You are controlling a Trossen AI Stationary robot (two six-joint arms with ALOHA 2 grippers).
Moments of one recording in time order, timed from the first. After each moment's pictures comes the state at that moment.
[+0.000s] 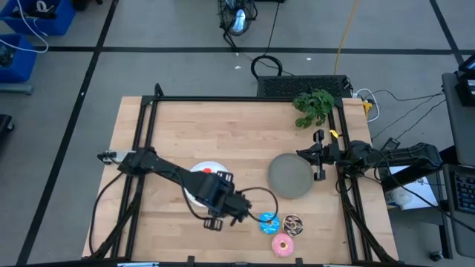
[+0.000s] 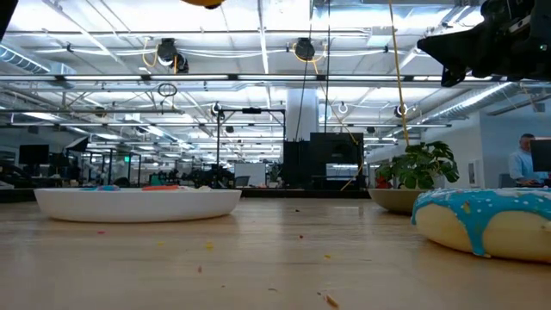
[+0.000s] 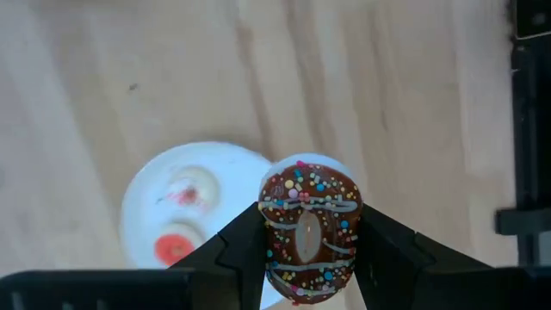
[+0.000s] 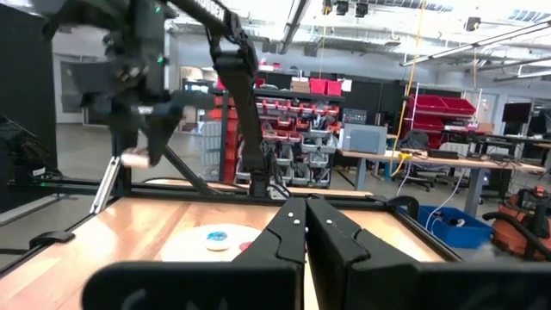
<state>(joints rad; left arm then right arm) -0.42 2.15 2.27 -1.57 -0.06 -0.20 0.03 0.29 0.02 0.47 0.07 -0.09</state>
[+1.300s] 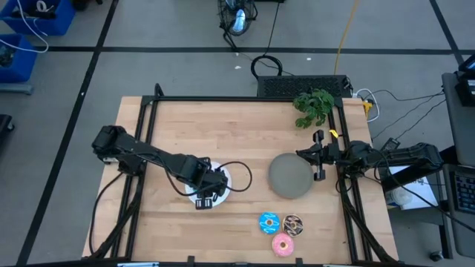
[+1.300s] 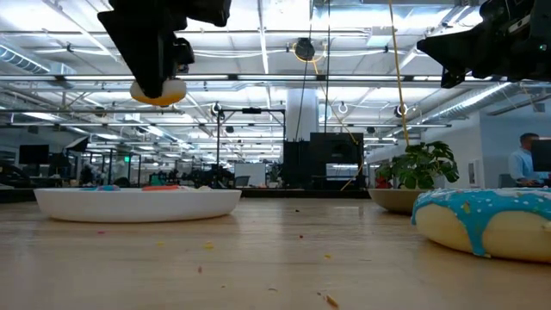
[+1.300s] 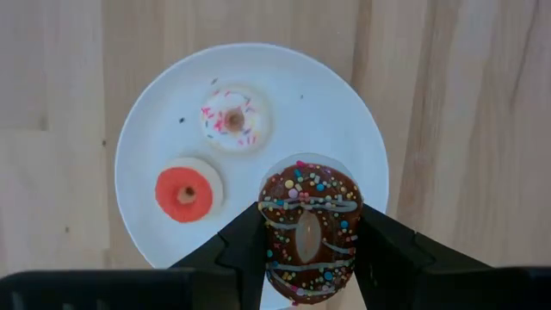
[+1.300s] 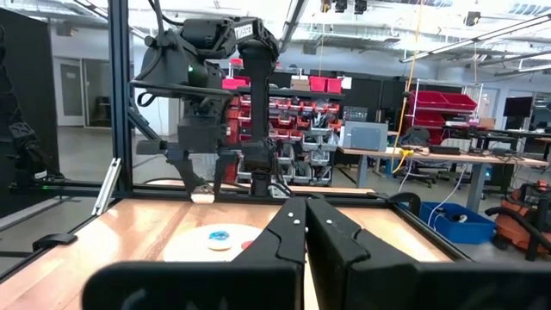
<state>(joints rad) -0.30 1.72 1.40 -1.08 -0.07 -0.38 0.03 0.29 0.02 0.47 0.08 -0.07</state>
